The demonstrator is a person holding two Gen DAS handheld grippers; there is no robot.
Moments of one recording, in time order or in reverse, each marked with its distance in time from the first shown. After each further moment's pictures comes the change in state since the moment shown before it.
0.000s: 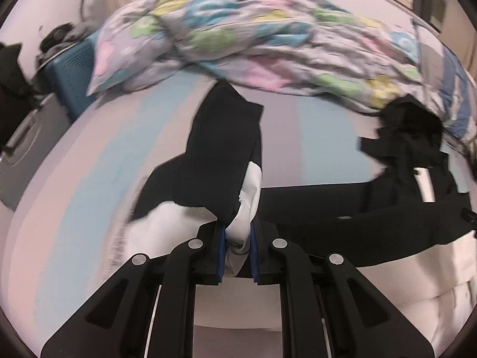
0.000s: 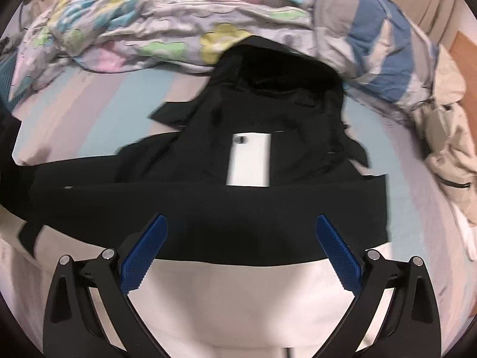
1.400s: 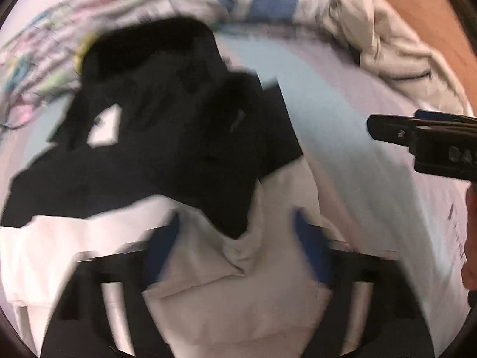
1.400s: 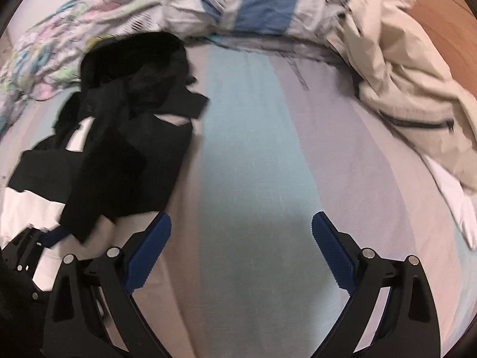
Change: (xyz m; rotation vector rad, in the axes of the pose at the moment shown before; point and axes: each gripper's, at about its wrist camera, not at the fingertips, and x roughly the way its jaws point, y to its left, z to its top) left arm -0.015 -0.501 -0.093 0.368 0.075 -0.329; right arm 0.038 -0.320 -0.068 0.136 0.029 0.041
